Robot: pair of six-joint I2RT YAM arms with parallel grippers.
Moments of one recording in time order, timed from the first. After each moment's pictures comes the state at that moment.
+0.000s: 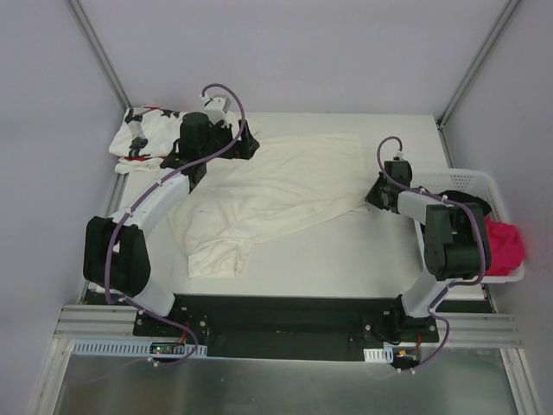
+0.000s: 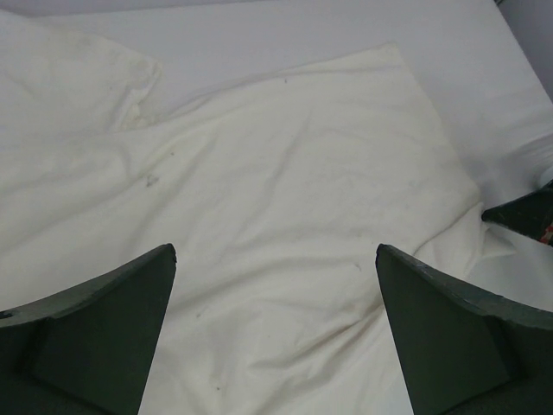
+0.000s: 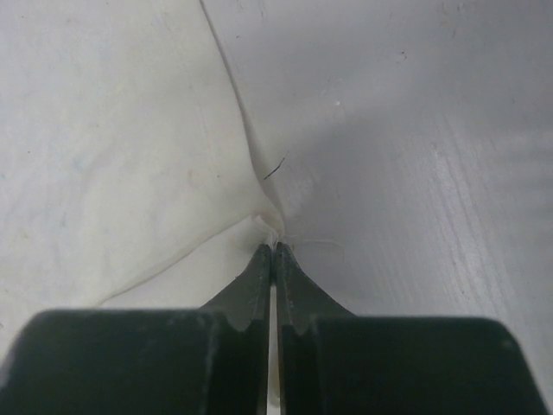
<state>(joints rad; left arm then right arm) -0.28 1.55 1.22 0.00 0.28 -0.27 0.08 1.70 0.88 -0.04 0.04 0.57</state>
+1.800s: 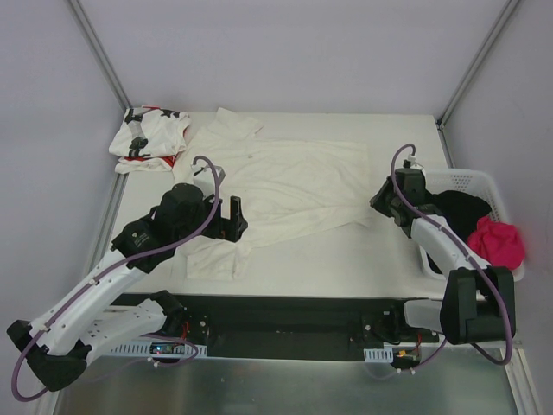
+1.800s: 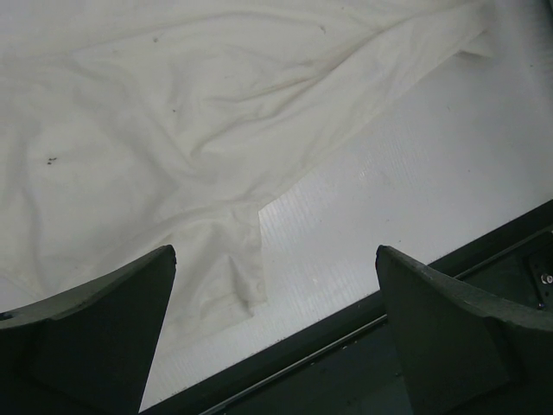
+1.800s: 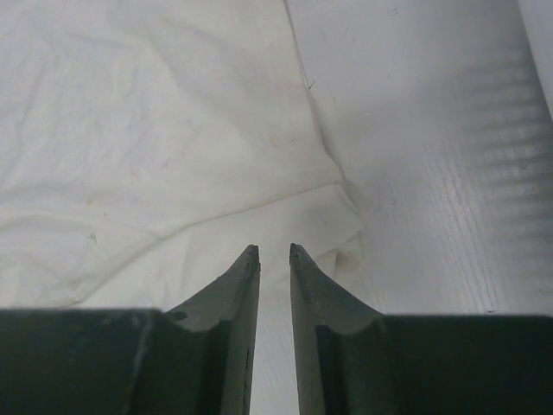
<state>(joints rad) -0.71 0.83 0.96 -0.73 -0.09 -0.39 0.12 1.27 0.73 -0.20 0.05 0.56</state>
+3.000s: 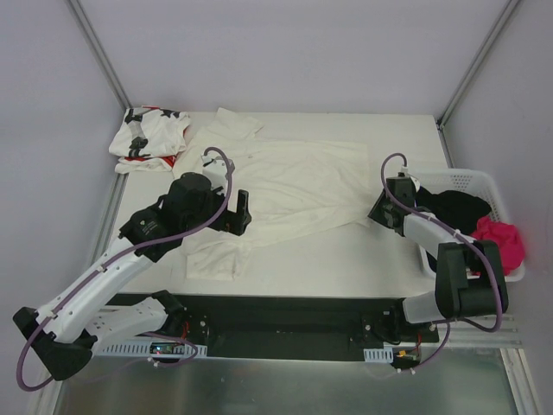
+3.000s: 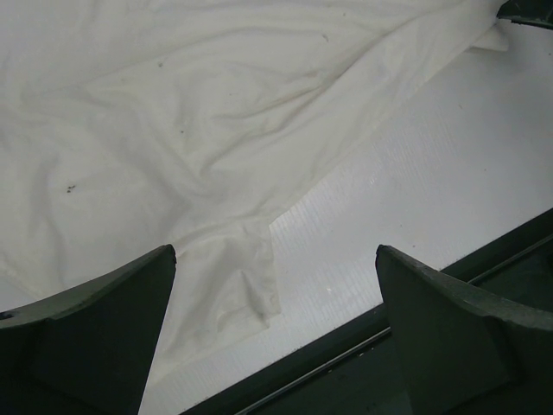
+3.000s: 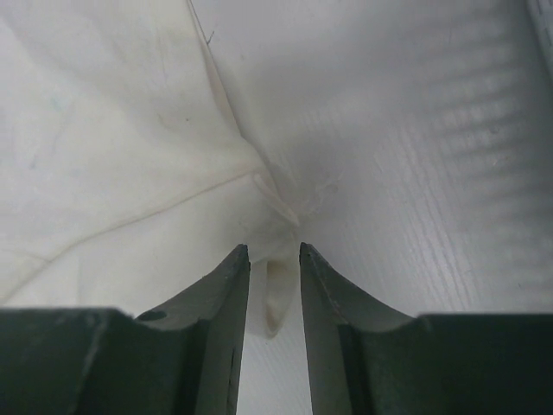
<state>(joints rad) -0.71 0.92 1.04 -0.73 -0.09 -0.31 0.12 1.42 0.67 -0.14 0.14 0.56</state>
